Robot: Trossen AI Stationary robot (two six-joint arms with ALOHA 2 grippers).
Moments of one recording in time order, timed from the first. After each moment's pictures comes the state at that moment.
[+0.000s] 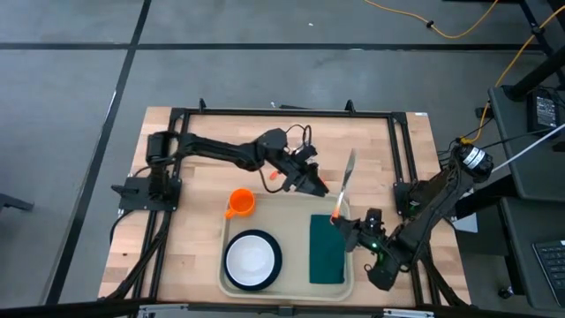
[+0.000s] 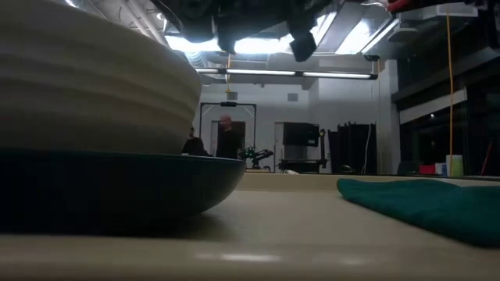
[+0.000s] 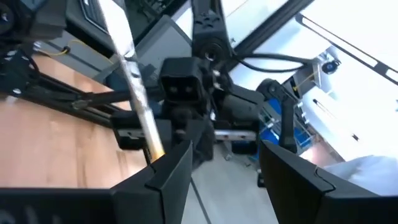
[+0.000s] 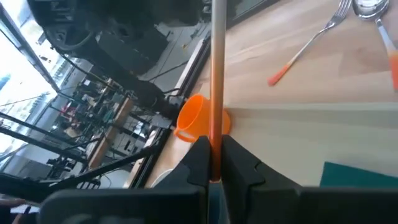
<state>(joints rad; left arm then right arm) 0.13 1.92 1.32 0.70 0.78 -0.90 0.88 1.51 0.94 -0.46 1.30 1.96</state>
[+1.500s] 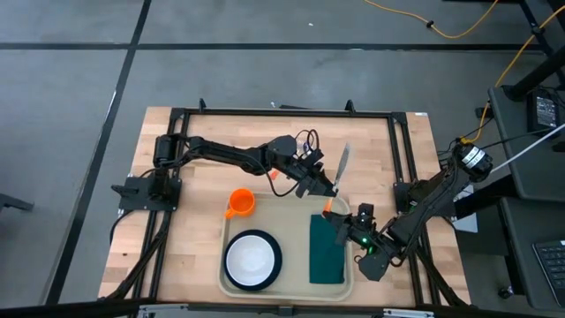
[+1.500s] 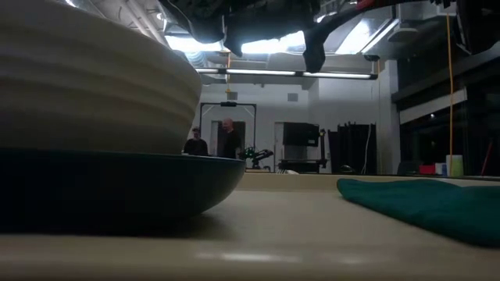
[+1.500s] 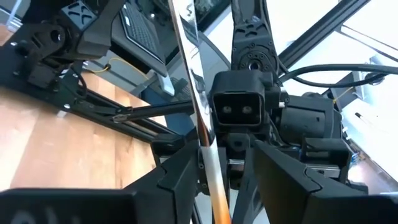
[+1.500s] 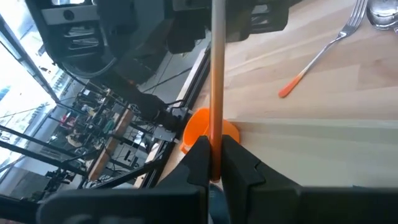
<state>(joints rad) 0.09 1.98 1.39 0.61 0.60 -0.80 0.79 1.51 0.94 -0.23 1.28 1.74</state>
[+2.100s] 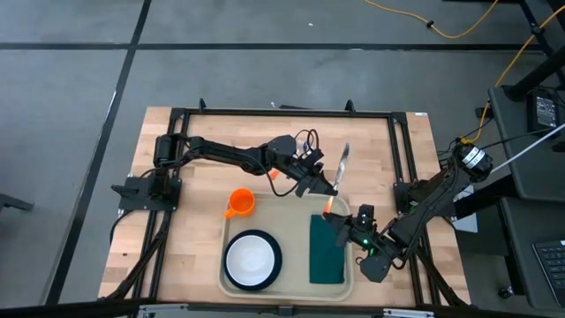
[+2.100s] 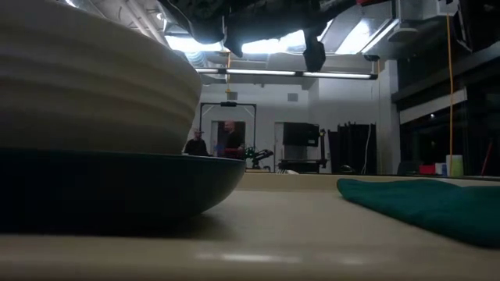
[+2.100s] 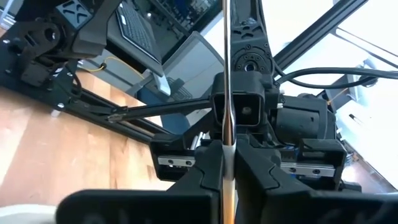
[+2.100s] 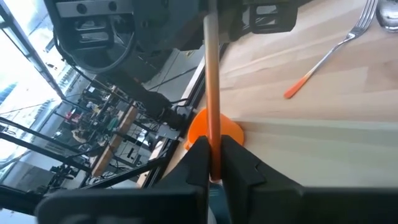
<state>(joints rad) 0.09 1.98 1.39 0.63 0.61 -0.82 0.79 1.51 0.94 -0.22 1.29 1.72</state>
